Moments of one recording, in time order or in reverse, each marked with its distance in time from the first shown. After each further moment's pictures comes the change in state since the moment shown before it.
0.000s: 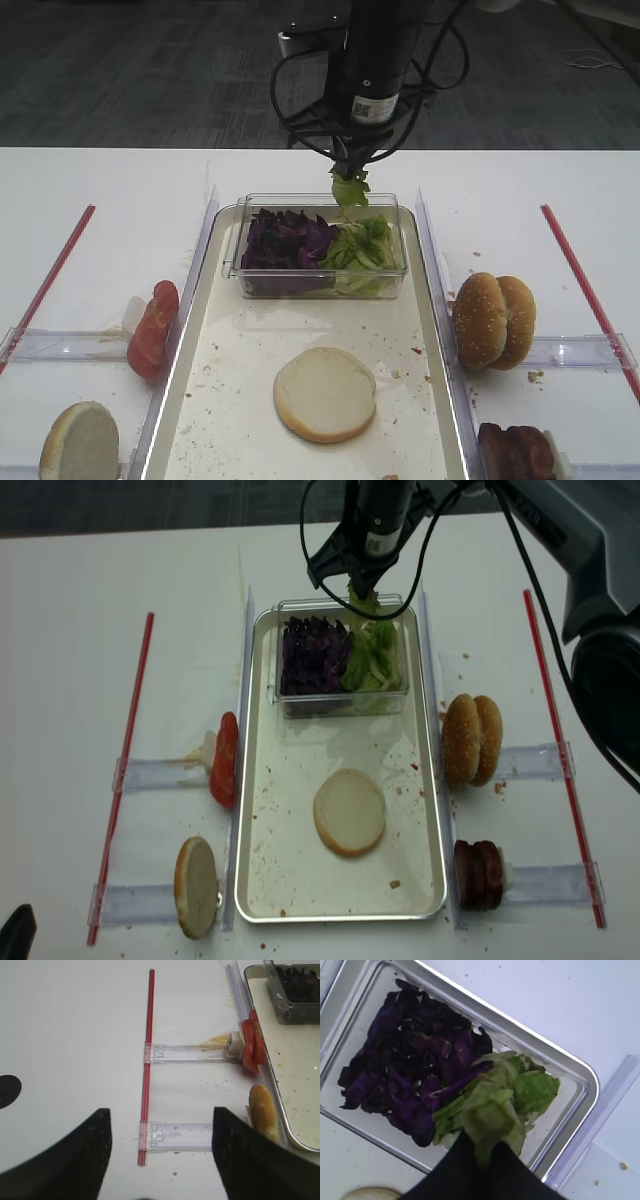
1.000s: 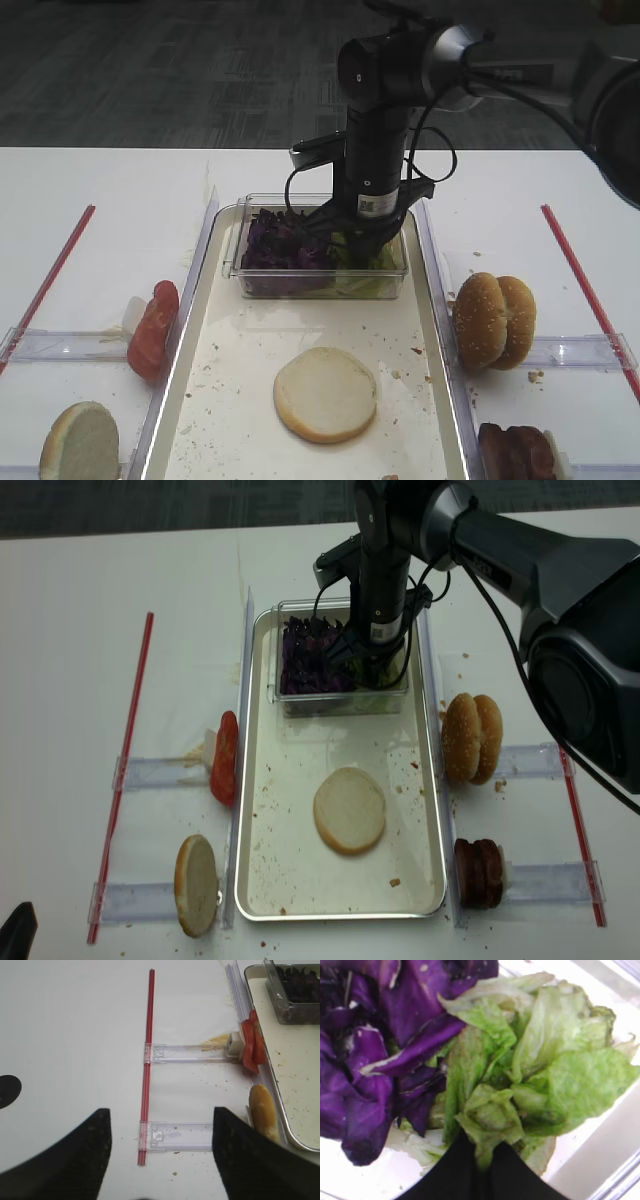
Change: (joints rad) left arm 0.000 0.000 0.000 0.000 0.000 0.000; right arm 0.000 0.129 0.150 0.003 -0.050 -0.016
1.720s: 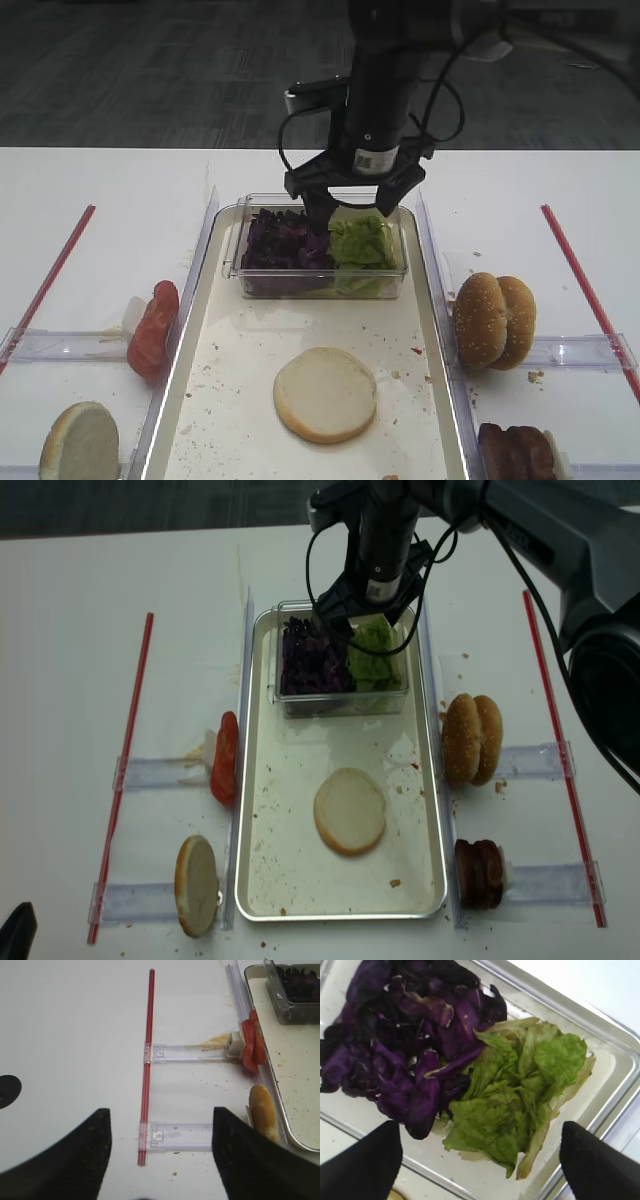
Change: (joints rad) left arm 0.000 0.000 0.000 0.000 0.000 0.000; right arm 0.000 -0.114 0.001 0.035 -0.023 0.011
